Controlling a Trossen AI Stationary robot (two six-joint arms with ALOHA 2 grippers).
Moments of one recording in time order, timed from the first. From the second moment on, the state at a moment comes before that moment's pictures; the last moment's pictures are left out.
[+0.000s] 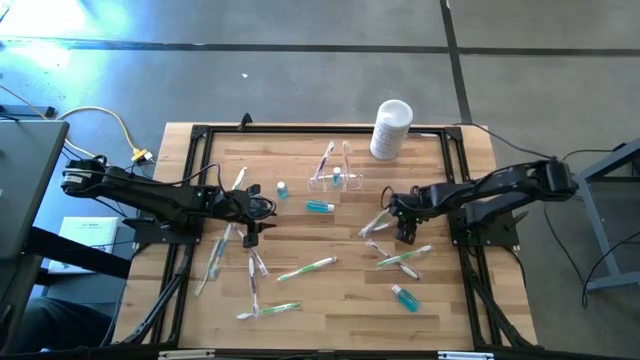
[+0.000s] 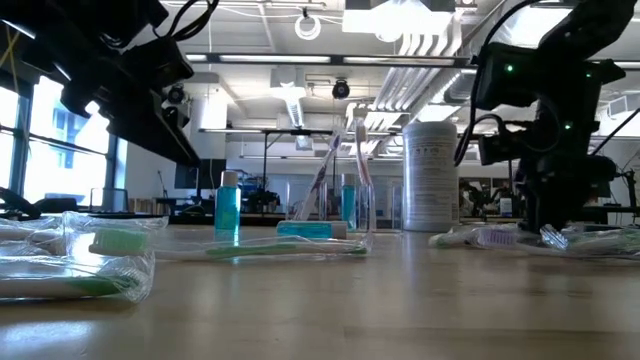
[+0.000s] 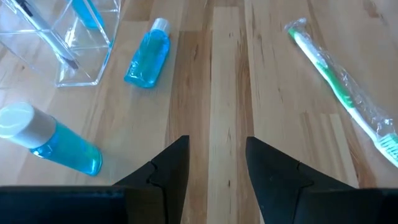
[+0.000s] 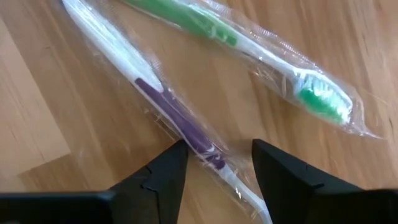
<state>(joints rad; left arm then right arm) -0.07 1.00 0.43 -0.07 -0.11 -0.06 -0.05 1.34 0.50 -0.53 0.09 0.35</state>
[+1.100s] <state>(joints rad) -0.07 1.00 0.43 0.21 -0.03 -0.19 0.32 1.35 0.78 -0.54 0.56 0.19</state>
